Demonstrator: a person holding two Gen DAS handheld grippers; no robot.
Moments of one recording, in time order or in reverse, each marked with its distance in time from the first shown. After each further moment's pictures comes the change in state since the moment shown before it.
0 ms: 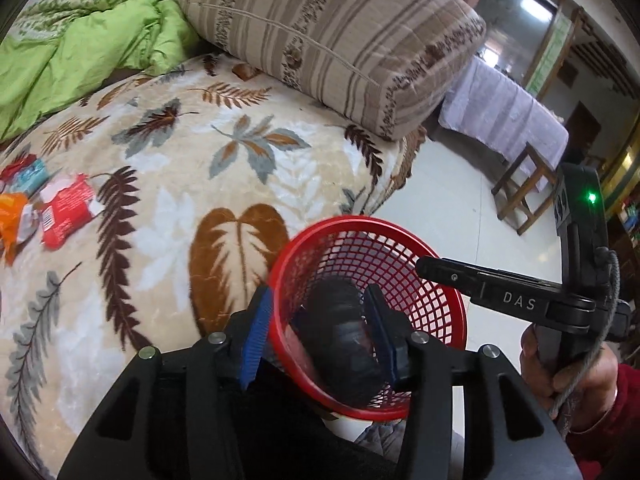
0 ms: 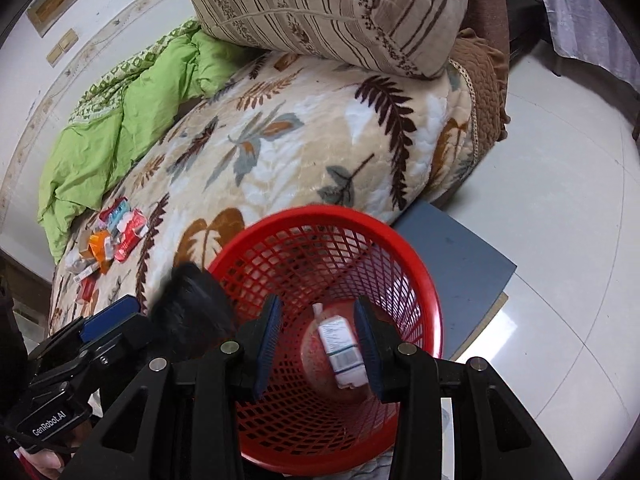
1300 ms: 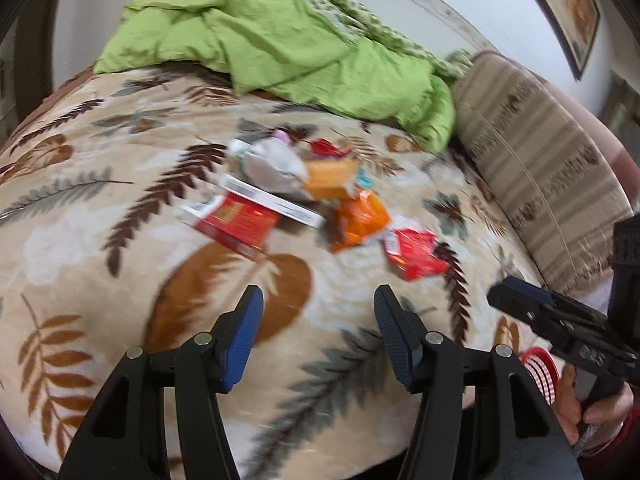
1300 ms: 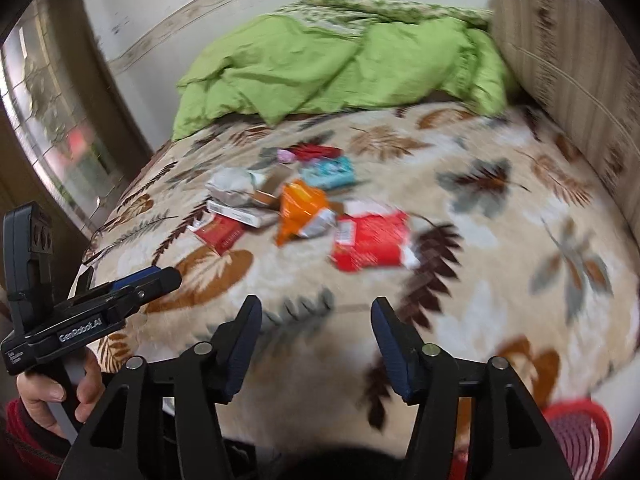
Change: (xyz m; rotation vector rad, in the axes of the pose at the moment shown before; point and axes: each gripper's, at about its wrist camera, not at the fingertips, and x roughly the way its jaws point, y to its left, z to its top) left arm -0.160 0.265 -0.066 -0.554 -0.277 0.415; right arm 0.086 0.306 0.004 -0.658 0.044 0.328
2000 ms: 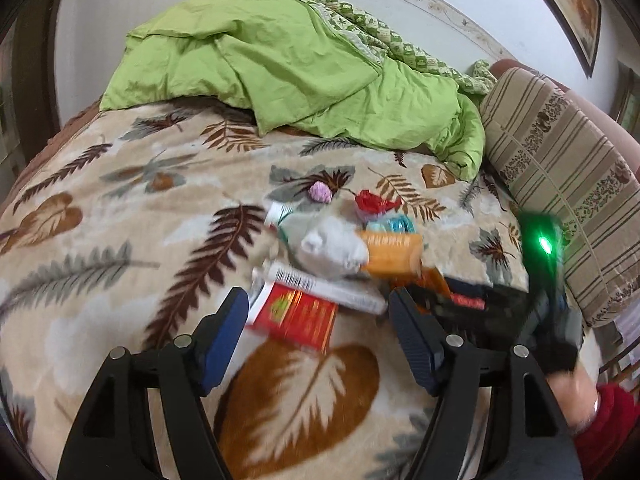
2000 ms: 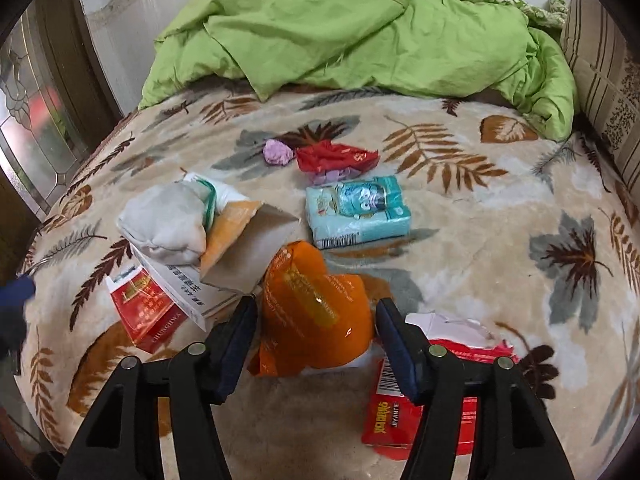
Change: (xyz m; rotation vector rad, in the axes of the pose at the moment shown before) left arm 0.036 0.032 0.072 0.062 -0.053 0.067; right arm 0.164 0.015 0.069 -0.076 0.091 -0.090
